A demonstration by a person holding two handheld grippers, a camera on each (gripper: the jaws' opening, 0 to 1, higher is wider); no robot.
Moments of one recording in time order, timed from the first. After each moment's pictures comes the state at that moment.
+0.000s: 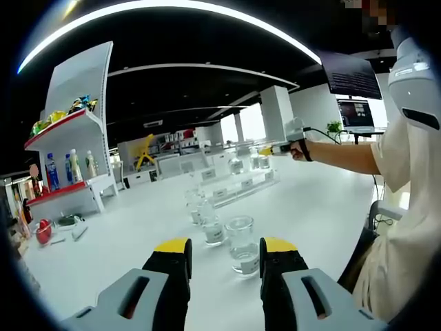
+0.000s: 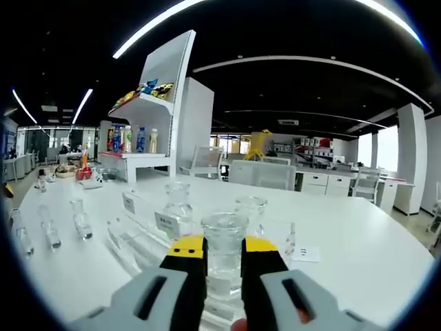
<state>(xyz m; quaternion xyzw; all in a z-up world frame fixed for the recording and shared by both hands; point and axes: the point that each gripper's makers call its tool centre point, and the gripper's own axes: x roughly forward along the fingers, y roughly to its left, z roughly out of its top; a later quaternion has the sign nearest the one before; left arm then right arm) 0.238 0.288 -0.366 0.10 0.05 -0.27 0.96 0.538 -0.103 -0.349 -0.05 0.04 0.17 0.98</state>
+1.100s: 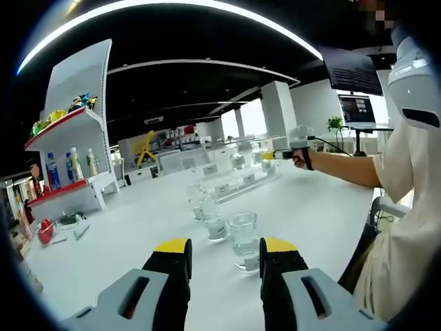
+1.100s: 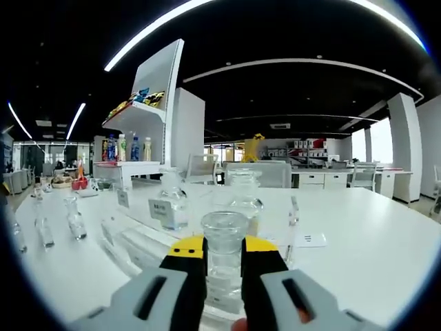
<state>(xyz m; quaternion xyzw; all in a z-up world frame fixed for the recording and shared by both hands) 0.241 0.292 -0.369 0.11 0.06 -0.26 0.96 0.541 -0.106 -0.384 -0.01 0.01 0.15 0.99</state>
